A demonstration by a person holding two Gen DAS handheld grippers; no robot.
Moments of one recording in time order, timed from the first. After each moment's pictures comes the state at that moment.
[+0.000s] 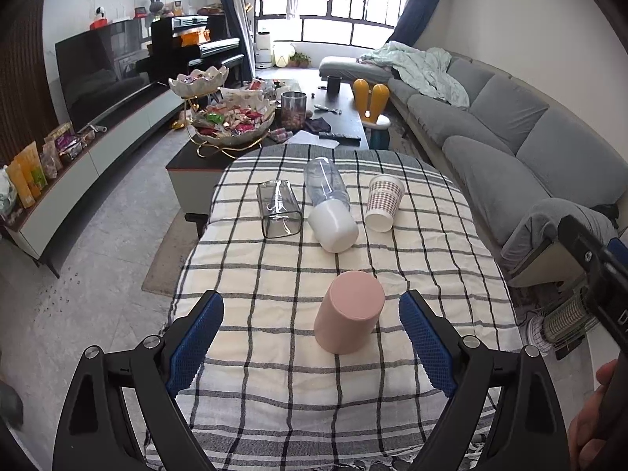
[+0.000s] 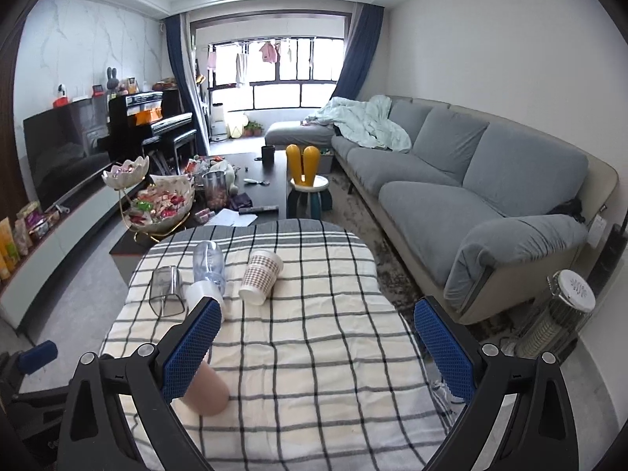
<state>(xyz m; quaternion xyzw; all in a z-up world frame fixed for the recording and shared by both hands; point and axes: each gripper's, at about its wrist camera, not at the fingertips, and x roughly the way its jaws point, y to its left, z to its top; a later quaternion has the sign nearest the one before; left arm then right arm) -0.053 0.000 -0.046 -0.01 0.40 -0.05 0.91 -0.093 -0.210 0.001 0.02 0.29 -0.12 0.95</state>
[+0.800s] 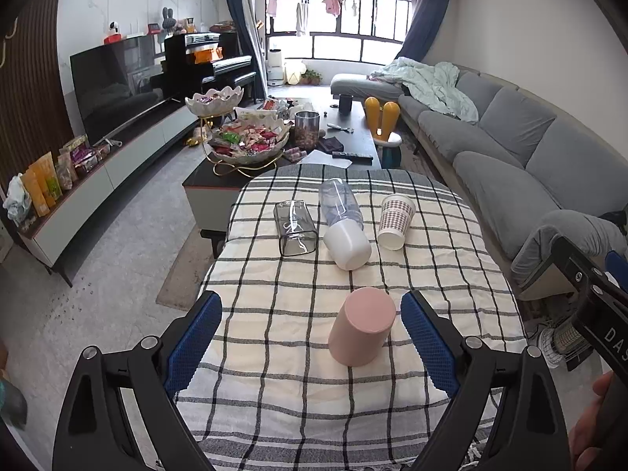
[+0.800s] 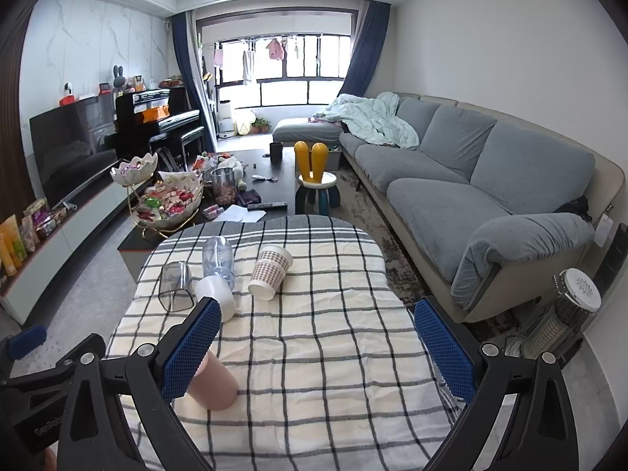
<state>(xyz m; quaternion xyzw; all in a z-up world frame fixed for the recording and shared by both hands) -0.061 0.006 -0.030 0.00 0.37 -0.03 0.93 -0.094 -0.205 0.000 0.02 0.29 -0.11 0.95</state>
